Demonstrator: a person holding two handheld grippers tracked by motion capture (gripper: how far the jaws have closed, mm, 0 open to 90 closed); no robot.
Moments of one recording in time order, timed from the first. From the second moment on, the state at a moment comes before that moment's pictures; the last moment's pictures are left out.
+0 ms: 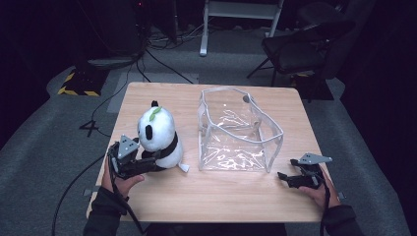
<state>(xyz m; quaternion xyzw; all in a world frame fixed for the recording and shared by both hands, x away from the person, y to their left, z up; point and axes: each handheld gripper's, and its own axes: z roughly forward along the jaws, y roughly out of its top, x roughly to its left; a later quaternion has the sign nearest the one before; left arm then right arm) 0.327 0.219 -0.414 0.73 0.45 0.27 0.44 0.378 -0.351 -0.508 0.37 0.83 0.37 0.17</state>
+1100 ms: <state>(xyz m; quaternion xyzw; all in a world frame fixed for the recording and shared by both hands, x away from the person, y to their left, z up) 0.359 0.191 -0.408 0.71 0.49 0.27 0.43 0.378 -0.351 -0.508 0.37 0.83 0.37 0.17</state>
